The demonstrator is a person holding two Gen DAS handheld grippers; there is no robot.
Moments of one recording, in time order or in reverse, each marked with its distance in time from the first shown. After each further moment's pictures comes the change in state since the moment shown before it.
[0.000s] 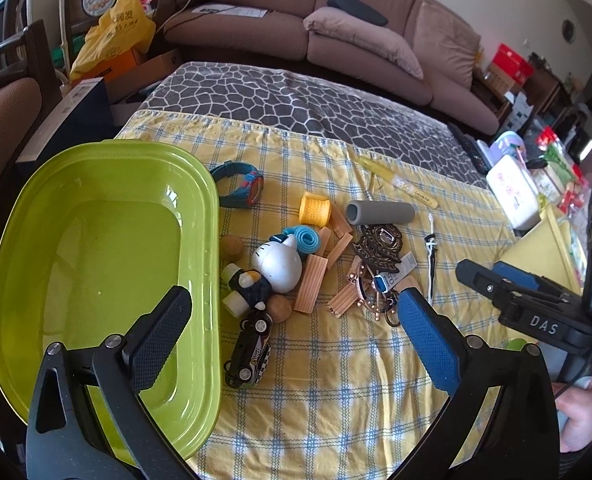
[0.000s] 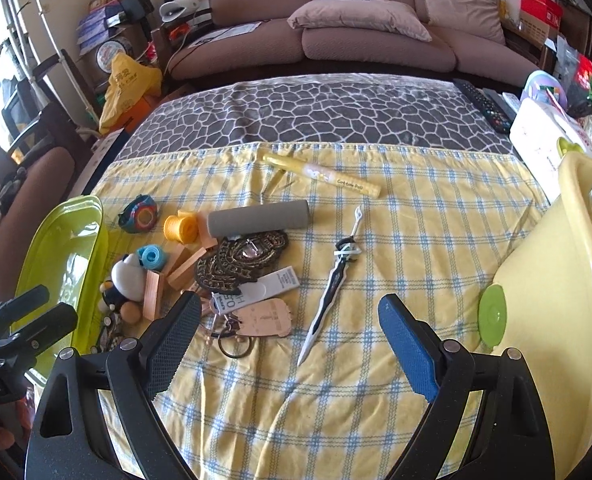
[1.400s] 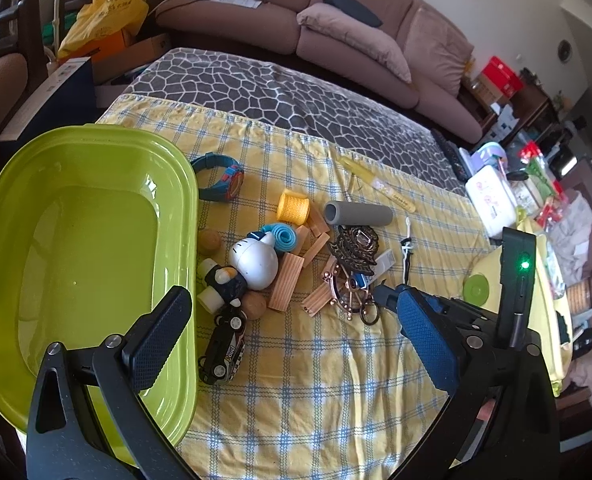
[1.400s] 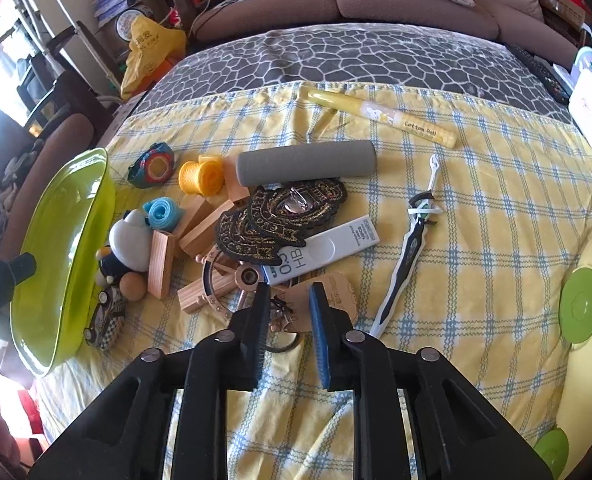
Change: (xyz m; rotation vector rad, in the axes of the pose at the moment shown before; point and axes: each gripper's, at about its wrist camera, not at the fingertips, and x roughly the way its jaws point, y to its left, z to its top) left arm 0.002 -0.001 0.001 -0.052 0.030 -0.094; right arm 0.059 0.011 -0.020 -0.008 0.117 0.081
